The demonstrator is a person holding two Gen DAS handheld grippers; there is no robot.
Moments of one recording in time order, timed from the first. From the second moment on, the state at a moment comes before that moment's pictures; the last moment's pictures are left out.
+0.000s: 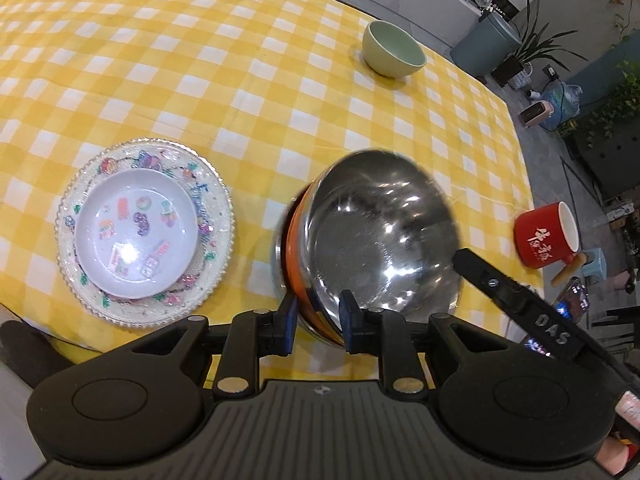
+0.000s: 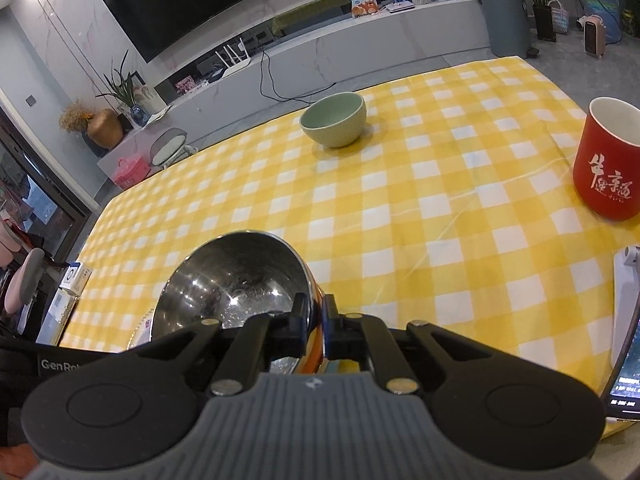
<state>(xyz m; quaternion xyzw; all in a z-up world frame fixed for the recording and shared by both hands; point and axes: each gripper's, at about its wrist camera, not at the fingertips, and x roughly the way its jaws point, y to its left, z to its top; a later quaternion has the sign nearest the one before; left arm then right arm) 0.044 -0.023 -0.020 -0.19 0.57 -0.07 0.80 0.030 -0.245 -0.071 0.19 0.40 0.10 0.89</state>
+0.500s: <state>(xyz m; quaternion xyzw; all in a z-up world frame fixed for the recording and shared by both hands) 0.044 -0.018 0.009 -0.14 0.48 -0.08 0.86 0.028 -0.252 -0.071 0.21 0.39 0.09 0.89</state>
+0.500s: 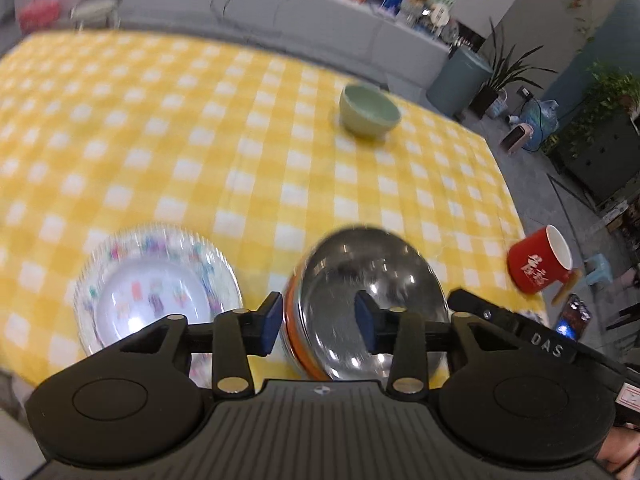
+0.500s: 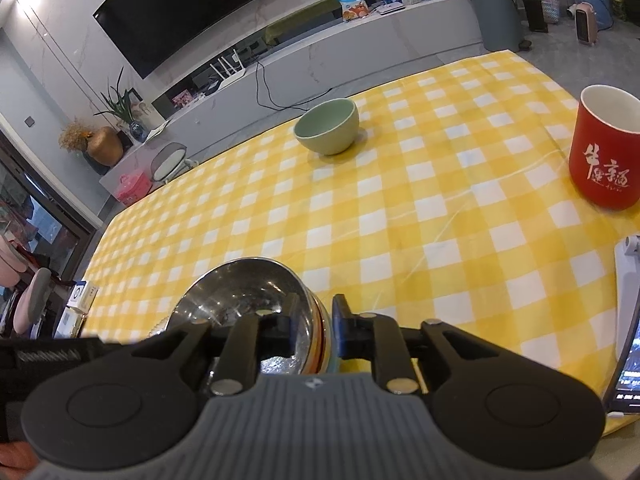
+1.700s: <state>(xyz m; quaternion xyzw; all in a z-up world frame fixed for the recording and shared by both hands) 0.065 0.008 0.016 -0.20 0.37 -0.04 0.91 0.031 -0.257 -0.065 0.24 0.34 0.06 0.91</state>
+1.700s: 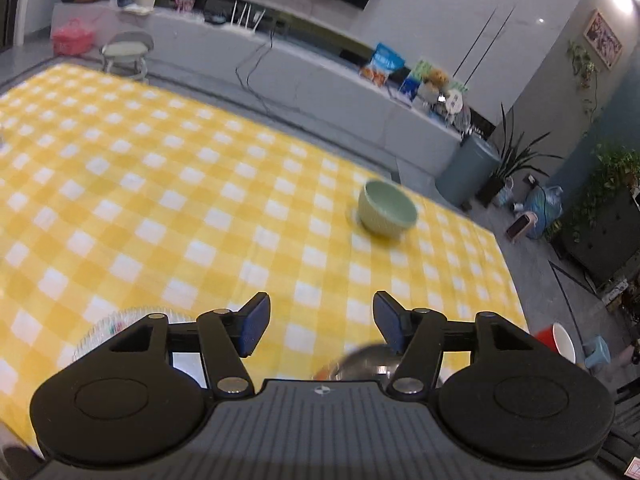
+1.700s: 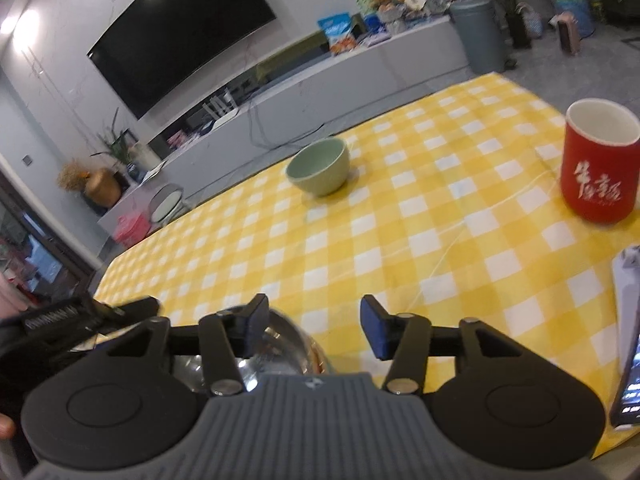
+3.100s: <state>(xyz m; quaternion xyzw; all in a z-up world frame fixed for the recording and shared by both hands) 0.297 -0.064 -0.038 -0.09 0.42 -0.13 0.89 0.256 -0.274 -0.099 0.26 0.34 0.02 0.90</state>
